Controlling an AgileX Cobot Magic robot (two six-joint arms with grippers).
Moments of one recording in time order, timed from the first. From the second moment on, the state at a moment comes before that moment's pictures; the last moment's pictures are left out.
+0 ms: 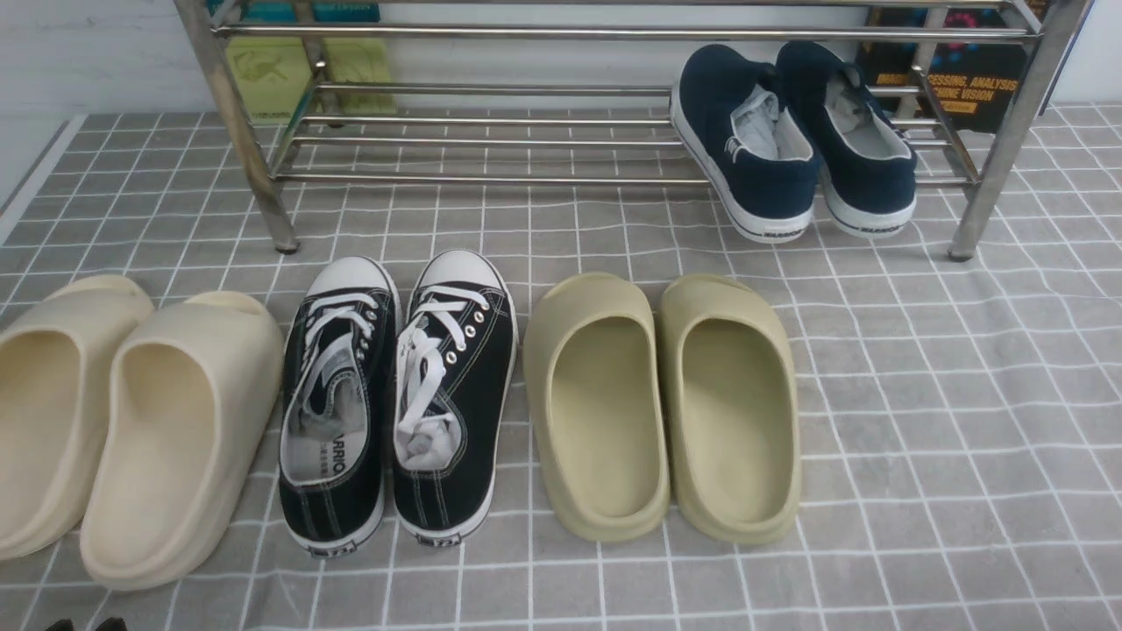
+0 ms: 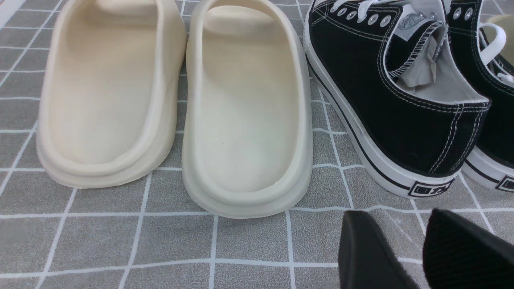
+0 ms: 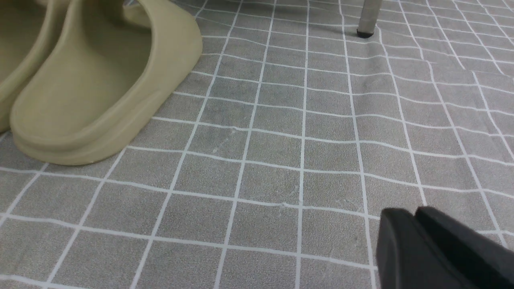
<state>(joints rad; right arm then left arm) 0.06 -0.01 0.02 0.08 0.39 -0.14 -0.01 -0.01 0.03 -0.12 0.40 0.02</state>
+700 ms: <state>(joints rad) 0.06 -0.01 0.02 0.05 0.39 -0.14 -0.01 -0.01 0.03 -0.15 0.40 0.02</state>
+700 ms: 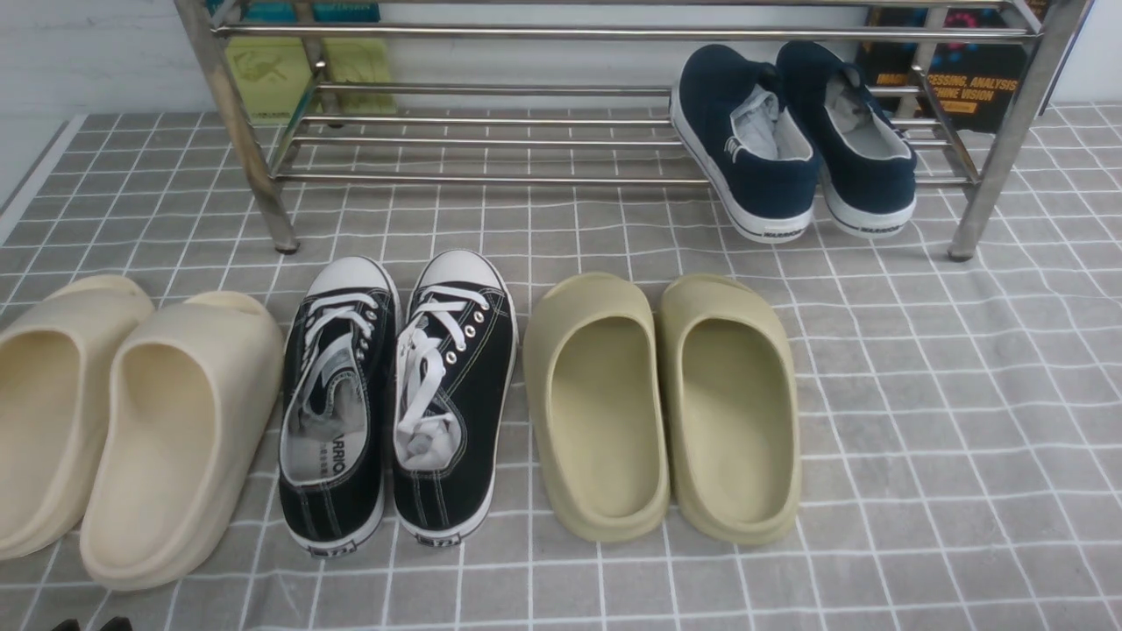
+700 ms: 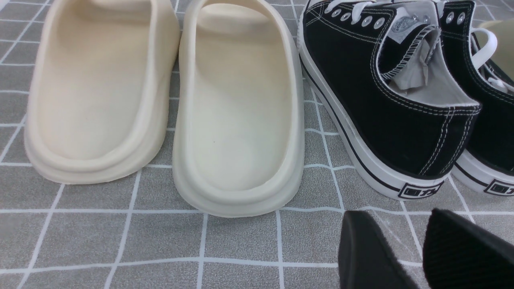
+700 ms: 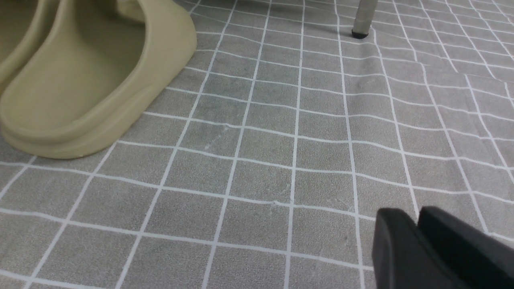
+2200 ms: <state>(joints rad) 0.06 -0.01 0.02 0.04 0.39 -0.14 -0.01 -0.01 0.03 -0.15 -0.01 0.02</state>
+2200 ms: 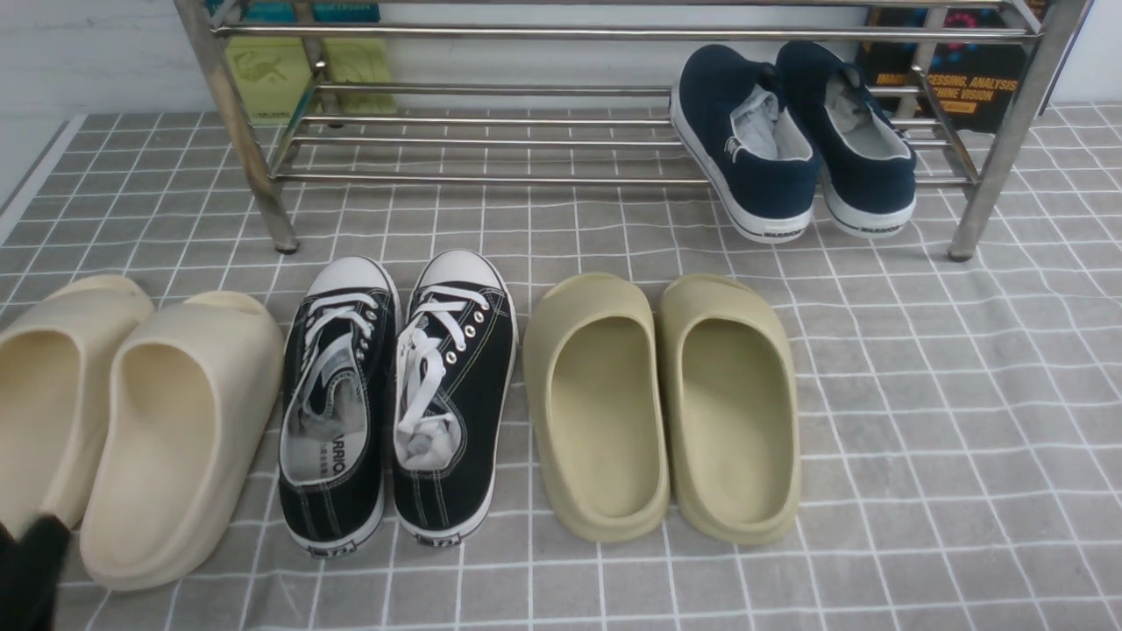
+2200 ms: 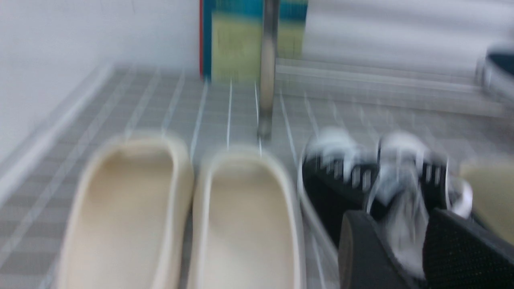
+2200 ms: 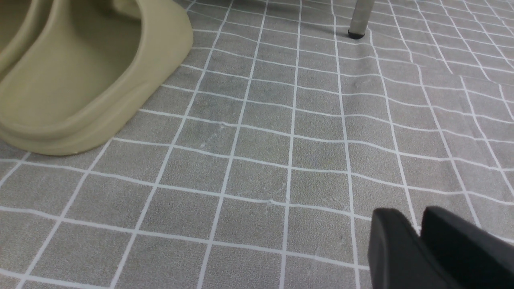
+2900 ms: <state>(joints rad) 0.06 -0.01 0.02 0.04 0.39 -0.14 -0.01 0.20 -0.47 0.05 0.15 -0.55</state>
